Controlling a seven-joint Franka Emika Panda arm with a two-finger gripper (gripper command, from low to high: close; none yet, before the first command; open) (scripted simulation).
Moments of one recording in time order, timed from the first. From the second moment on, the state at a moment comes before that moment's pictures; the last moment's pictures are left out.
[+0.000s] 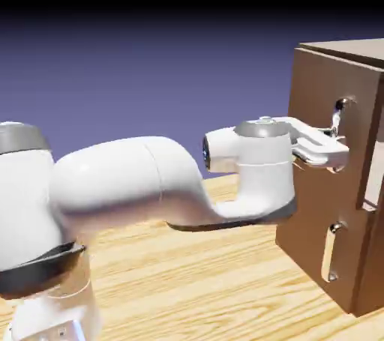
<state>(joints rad) 1.04 -0.99 -1.24 -2.36 -2.90 2.65 -0.35</state>
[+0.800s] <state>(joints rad) 0.18 -0.50 -0.44 -2.51 -2.89 2.62 0.36</state>
